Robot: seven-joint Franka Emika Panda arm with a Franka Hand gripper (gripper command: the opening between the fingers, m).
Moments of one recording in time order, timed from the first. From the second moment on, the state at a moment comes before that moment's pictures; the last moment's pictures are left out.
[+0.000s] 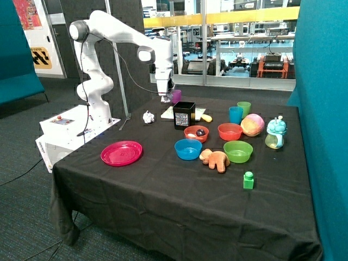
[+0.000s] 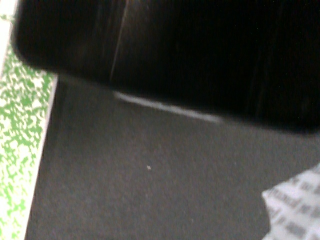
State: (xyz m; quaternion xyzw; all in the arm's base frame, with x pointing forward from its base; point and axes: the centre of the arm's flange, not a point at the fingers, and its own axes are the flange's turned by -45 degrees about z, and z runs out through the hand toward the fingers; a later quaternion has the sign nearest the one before) arm 0.520 -0.021 0.441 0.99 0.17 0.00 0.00
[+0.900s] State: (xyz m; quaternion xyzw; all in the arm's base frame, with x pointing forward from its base) arm 0.574 0.012 0.440 0.98 0.18 0.00 0.00
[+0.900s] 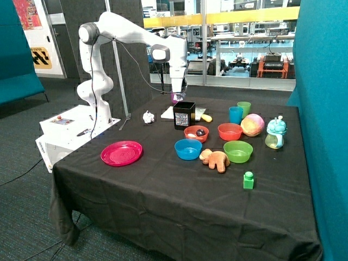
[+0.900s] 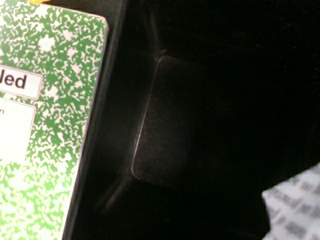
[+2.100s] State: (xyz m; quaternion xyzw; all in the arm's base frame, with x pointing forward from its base) arm 0.592 0.021 0.411 0.98 0.17 0.00 0.00
